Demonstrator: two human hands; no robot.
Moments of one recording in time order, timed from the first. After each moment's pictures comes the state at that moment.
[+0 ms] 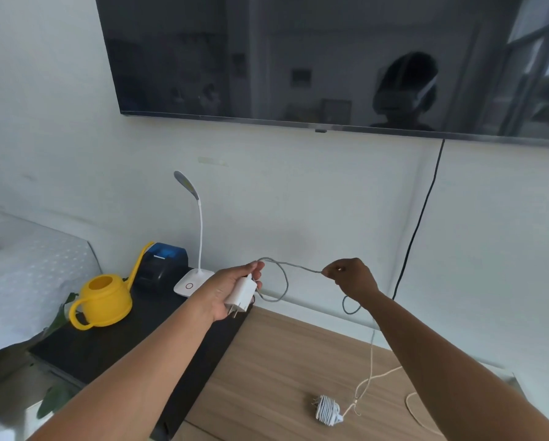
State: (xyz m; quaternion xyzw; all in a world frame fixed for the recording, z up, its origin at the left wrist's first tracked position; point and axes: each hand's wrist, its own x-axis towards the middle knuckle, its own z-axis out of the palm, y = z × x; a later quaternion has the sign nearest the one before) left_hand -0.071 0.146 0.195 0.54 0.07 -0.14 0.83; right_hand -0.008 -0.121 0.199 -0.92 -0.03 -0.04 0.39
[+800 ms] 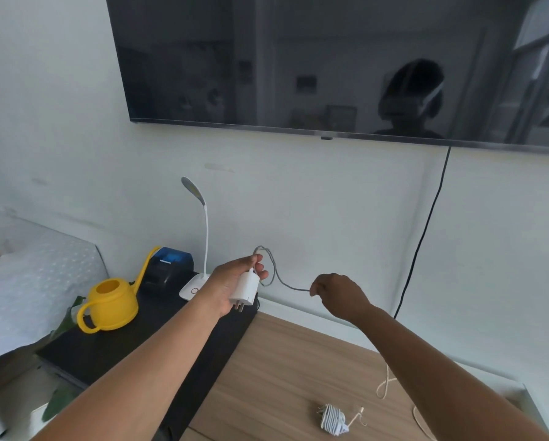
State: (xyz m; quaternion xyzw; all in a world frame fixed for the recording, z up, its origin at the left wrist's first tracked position) left_hand -0.062 0.150 0.205 0.56 0.08 -0.02 0.83; right_hand -0.022 -0.091 0.191 -0.97 -0.15 -0.03 0.20
